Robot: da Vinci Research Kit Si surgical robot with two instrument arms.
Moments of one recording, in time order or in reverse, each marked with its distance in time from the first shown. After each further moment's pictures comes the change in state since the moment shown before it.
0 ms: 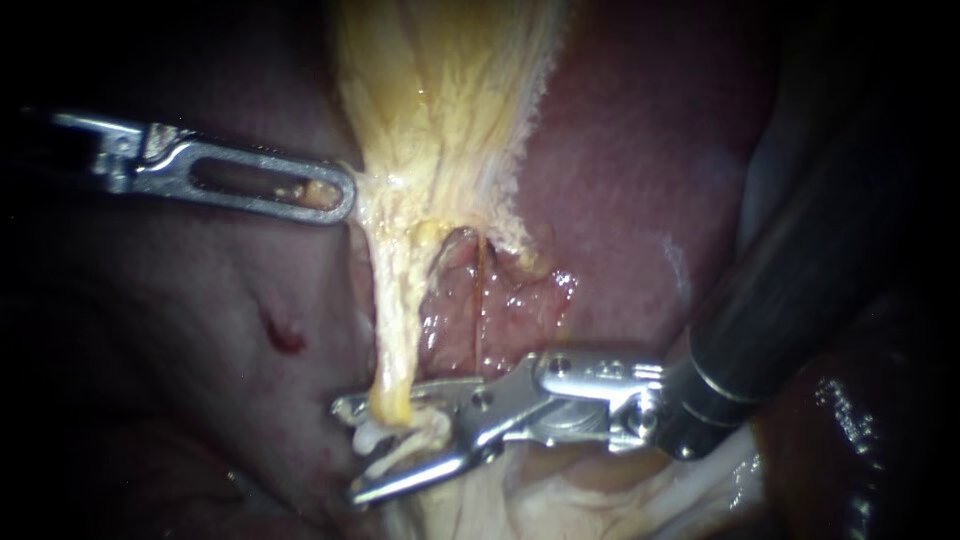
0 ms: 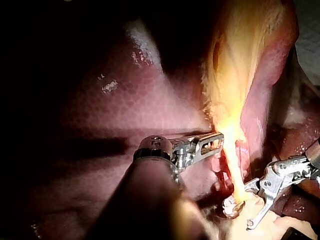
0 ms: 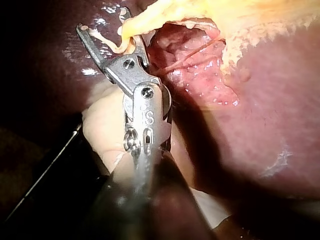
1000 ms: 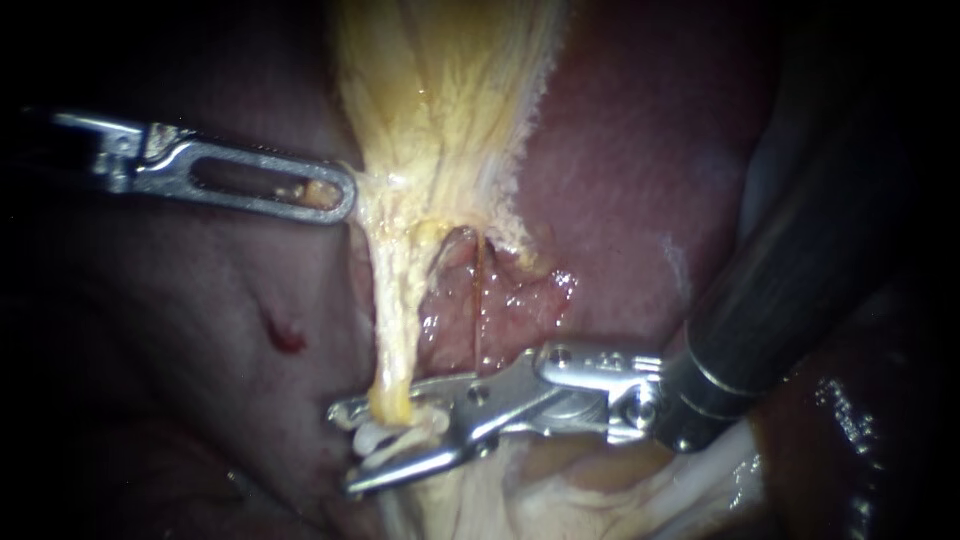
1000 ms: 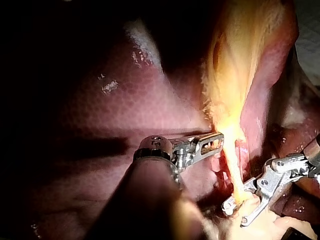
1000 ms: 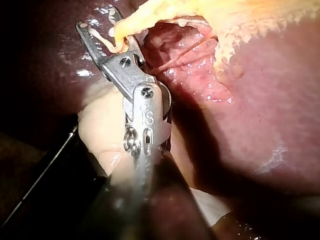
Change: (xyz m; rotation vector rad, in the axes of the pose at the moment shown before) right arm -0.001 0.001 -0.001 0.007 0.001 0.006; left arm 0.000 0.000 0.000 0.000 0.000 0.000
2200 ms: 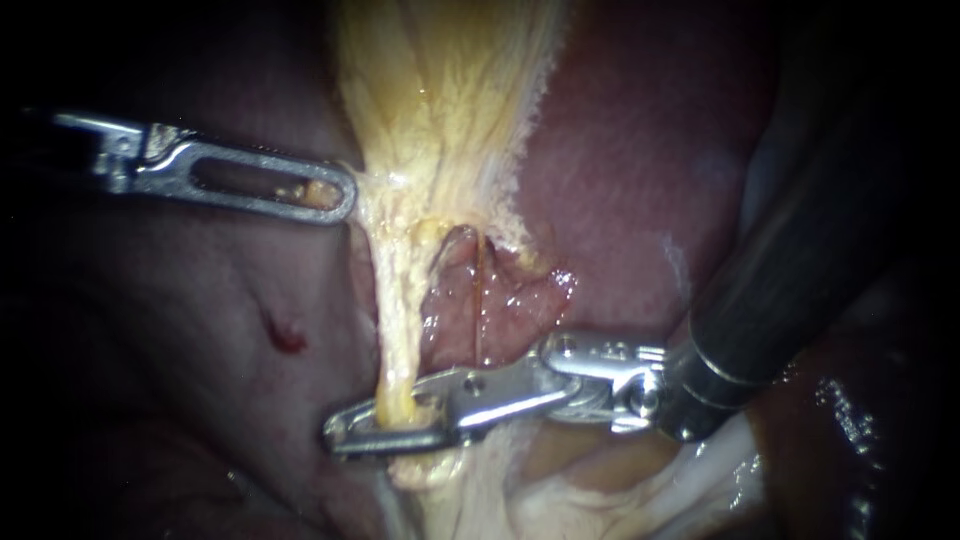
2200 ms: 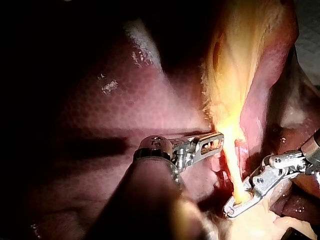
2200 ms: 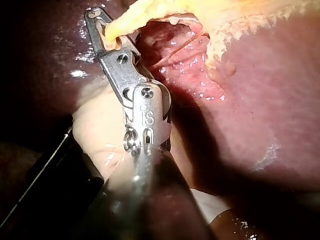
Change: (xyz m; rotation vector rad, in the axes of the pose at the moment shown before) right arm 0.000 0.001 -0.001 -0.031 0.000 0.002; left arm 0.000 0.000 0.000 0.000 0.000 0.000
